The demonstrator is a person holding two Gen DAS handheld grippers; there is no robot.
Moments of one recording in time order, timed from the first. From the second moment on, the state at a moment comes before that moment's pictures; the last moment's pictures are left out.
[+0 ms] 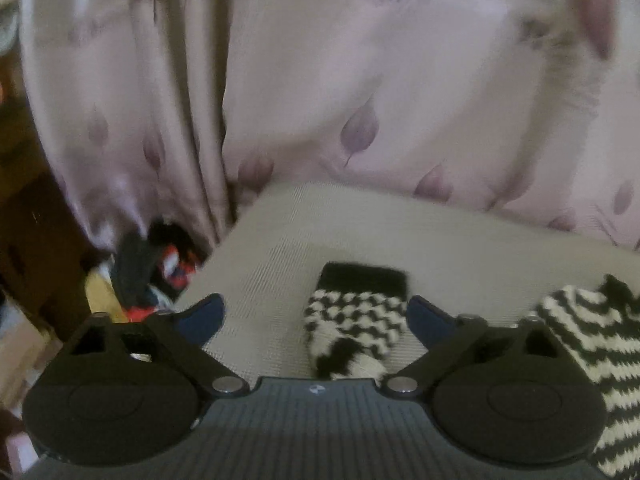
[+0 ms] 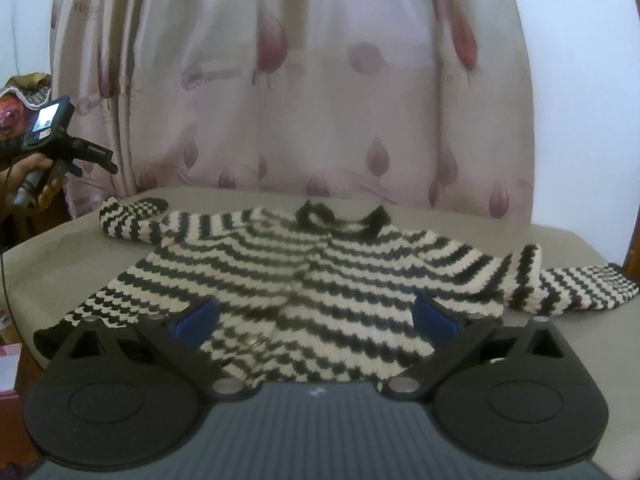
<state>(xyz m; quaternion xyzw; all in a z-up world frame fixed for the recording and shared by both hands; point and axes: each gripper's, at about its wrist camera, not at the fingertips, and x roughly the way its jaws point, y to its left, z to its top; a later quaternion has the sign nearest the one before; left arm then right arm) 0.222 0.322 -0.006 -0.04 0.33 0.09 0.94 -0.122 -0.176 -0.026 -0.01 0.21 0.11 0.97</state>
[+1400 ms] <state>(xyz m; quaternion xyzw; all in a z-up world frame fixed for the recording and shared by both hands) 0.011 0.277 -0.004 -0.10 0.21 0.31 0.92 -0.127 -0.243 -0.032 0.09 0.20 0.06 0.97</state>
